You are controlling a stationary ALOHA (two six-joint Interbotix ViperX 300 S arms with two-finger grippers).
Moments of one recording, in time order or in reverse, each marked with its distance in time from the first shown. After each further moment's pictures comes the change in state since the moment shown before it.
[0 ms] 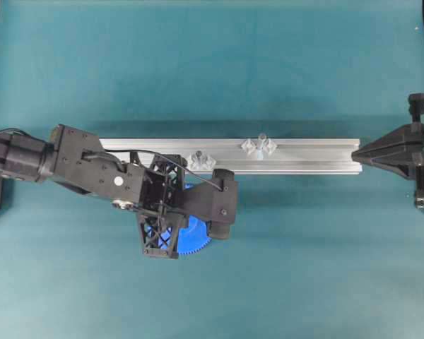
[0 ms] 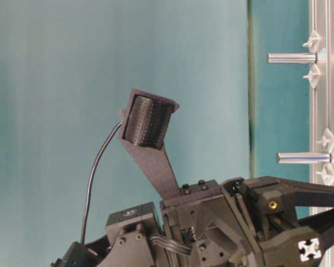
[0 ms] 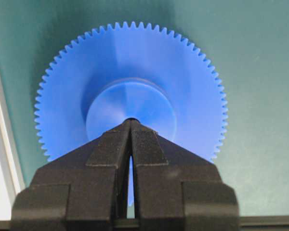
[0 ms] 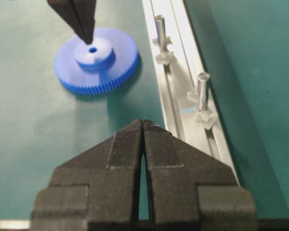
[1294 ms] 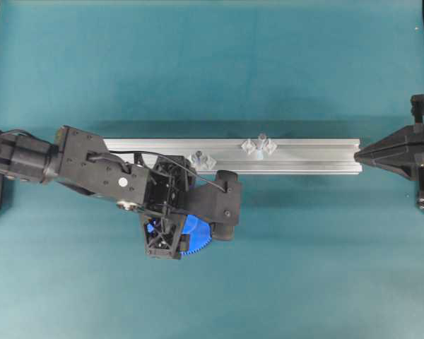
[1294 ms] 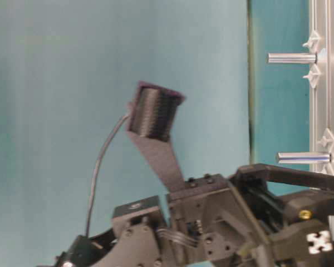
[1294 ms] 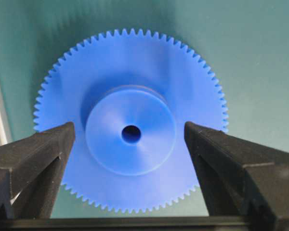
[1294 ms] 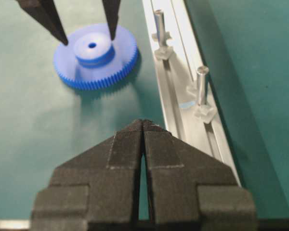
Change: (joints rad) left arm 0.000 0.023 -0.015 0.002 0.005 0.006; right arm 0.000 -0.026 0.012 0.000 0.018 0.000
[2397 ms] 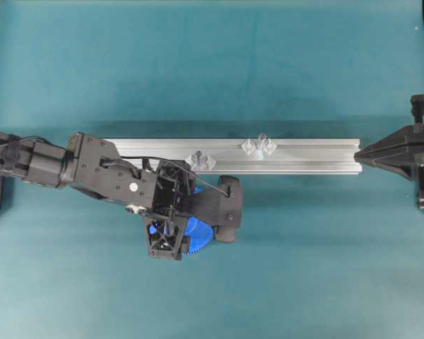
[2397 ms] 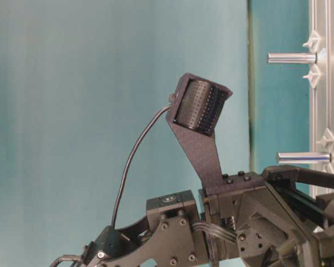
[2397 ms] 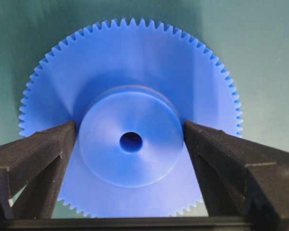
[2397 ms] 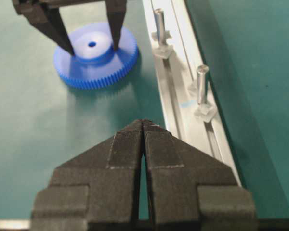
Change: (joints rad) left arm 0.000 0.057 -0.003 0.000 -0.002 -0.002; right arm 0.000 0.000 0.000 0.000 0.002 0.003
